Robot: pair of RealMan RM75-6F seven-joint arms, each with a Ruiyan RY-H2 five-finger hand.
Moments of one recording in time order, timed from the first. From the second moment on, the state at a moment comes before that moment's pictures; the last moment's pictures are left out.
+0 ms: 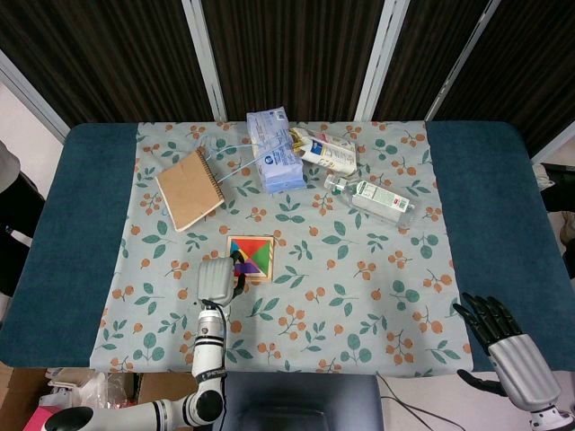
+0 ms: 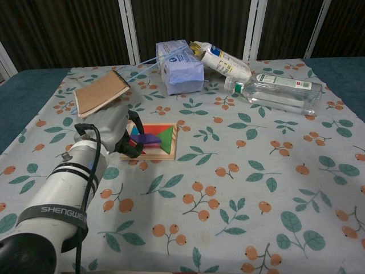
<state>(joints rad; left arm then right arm) -0.64 -2.14 -0.41 -1.27 0.96 1.29 0.76 0.00 -1.04 -0.13 -1.63 -1.86 1.60 0.03</state>
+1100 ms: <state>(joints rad) -0.72 -2.20 -0.41 -1.16 0.93 1.25 0.73 -0.01 -1.02 -0.13 -1.61 -1.86 1.62 0.08</state>
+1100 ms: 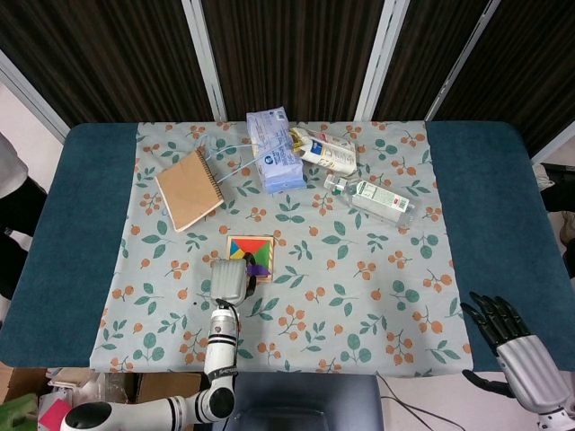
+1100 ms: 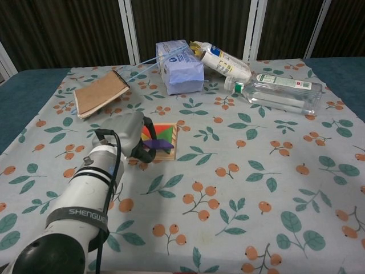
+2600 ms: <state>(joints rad) -0.69 -2.09 -0.36 -1.28 0.86 1.23 0.75 -0.02 -1.03 -0.14 -1.61 -1.87 1.63 0.06</state>
